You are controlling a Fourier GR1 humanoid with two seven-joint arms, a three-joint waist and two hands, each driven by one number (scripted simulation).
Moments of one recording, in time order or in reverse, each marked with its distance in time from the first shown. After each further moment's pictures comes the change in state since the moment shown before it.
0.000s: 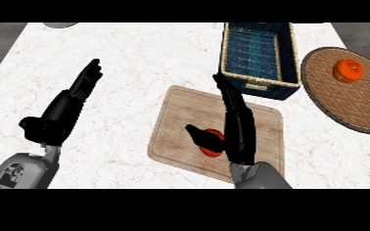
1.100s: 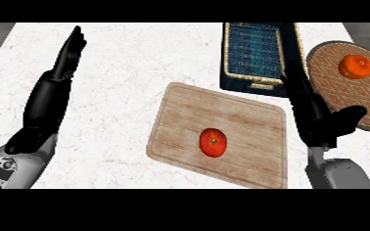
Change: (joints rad) left arm -0.111 0.038 -0.020 -0.117 -0.164 0.212 -0.080; right arm 0.111 -0.229 -0.393 -0.067 -1.000 0.431 -0.369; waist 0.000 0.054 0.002
